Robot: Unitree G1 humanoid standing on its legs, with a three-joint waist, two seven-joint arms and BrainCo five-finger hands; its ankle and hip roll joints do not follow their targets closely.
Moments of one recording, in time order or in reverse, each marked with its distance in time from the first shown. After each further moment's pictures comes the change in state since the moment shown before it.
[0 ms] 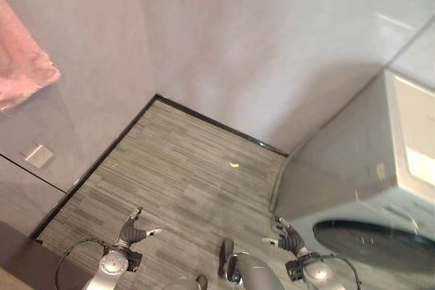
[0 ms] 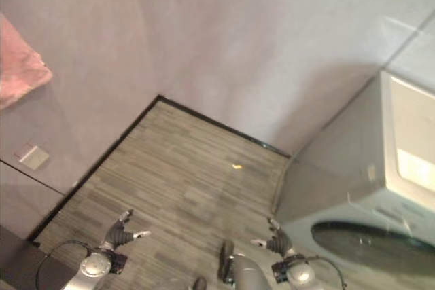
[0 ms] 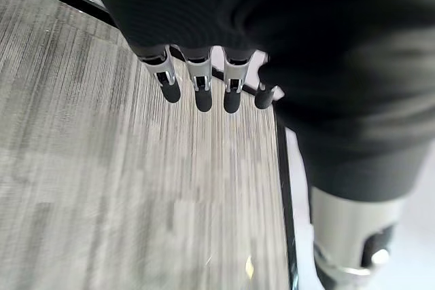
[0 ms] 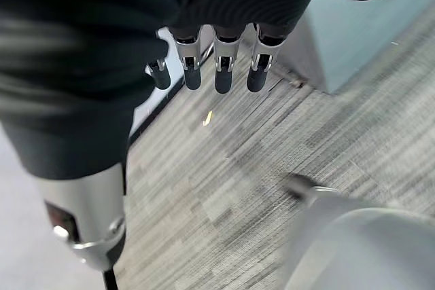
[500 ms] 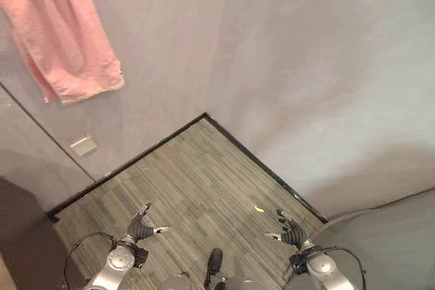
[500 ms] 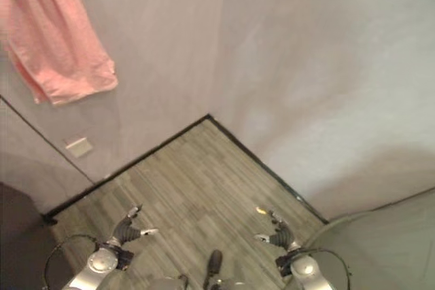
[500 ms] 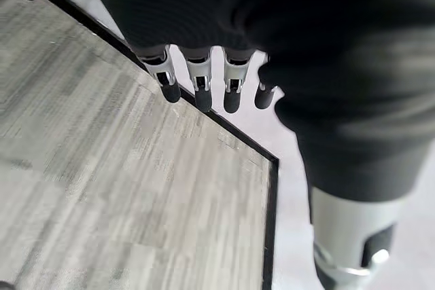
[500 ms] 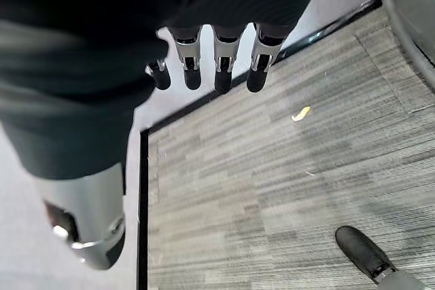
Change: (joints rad) left arm 0.002 0.014 -0.071 -0.054 0.007 -0.012 0.015; right arm -0.065 -0.033 0.009 -0.003 0.000 -0.009 -0.004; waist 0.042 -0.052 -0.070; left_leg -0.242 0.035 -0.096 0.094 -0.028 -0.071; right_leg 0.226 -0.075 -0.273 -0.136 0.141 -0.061
